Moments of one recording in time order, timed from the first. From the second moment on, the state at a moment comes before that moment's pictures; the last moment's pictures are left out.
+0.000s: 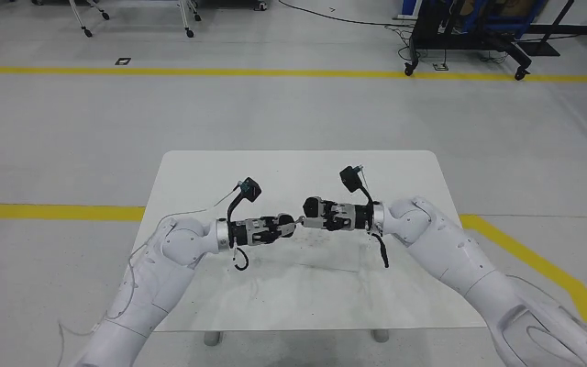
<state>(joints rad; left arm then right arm) 1.06 -1.15 -1.01 -1.29 0.13 -0.76 -0.82 -0.82 -1.08 0.65 -1.05 0.03 -1.01 0.56</state>
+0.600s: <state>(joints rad) 1.06 -1.14 -1.00 -1.28 0.15 -0.78 -0.79 -0.78 -1.12 0.61 -0.98 0.16 -1.01 0.73</state>
